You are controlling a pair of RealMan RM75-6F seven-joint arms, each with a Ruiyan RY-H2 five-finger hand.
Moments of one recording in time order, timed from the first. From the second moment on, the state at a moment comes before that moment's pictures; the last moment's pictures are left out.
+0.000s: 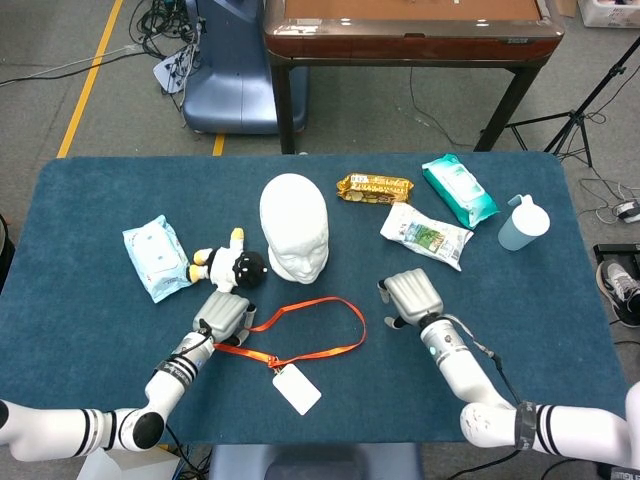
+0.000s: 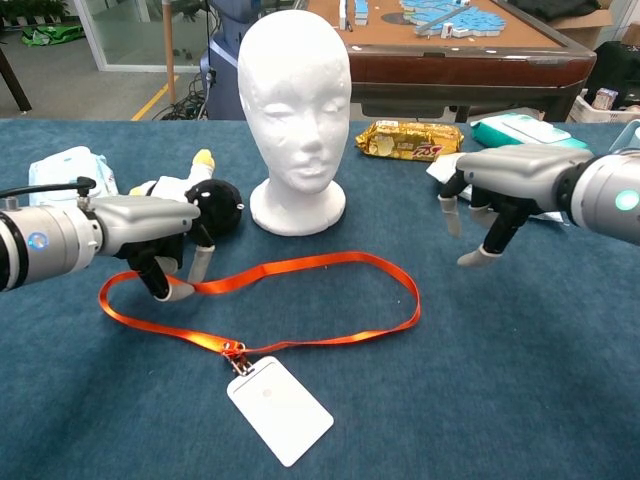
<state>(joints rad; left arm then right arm) -0.88 -1.52 -0.06 -1.61 0.75 0.93 0.56 0.78 -1.45 0.14 -1.71 -0.75 1.00 -0.74</state>
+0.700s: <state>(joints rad) -0.88 -1.52 -0.06 -1.64 0.77 0.94 0.56 0.90 -1.67 0.18 -1.56 -0.56 1.09 -0.86</state>
